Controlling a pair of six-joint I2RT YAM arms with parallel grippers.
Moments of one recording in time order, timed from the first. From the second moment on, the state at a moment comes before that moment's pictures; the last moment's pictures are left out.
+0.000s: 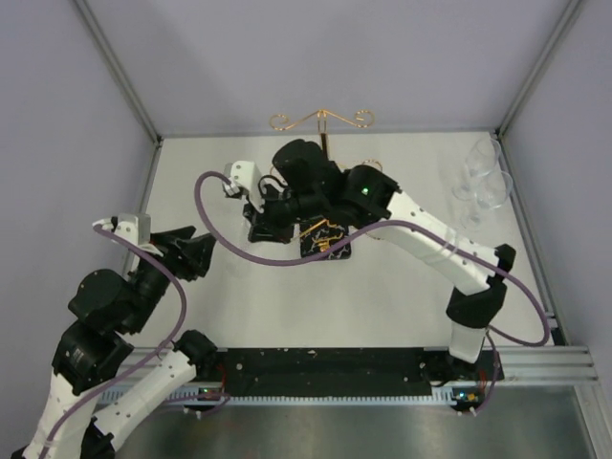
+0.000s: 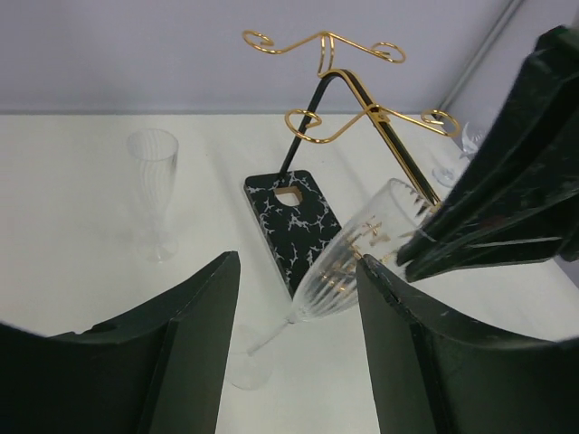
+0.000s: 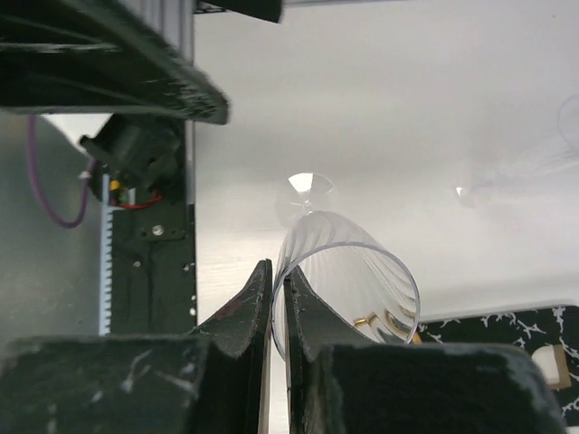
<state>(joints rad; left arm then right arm) -0.63 0.40 1.08 -0.66 -0.23 -0.29 1.12 1.77 2.17 -0.94 -0.37 -0.22</state>
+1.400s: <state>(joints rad) -0.63 0.47 1.05 -0.63 -0.31 -0.28 1.03 2.24 2.40 -0.92 -0.12 -0.23</state>
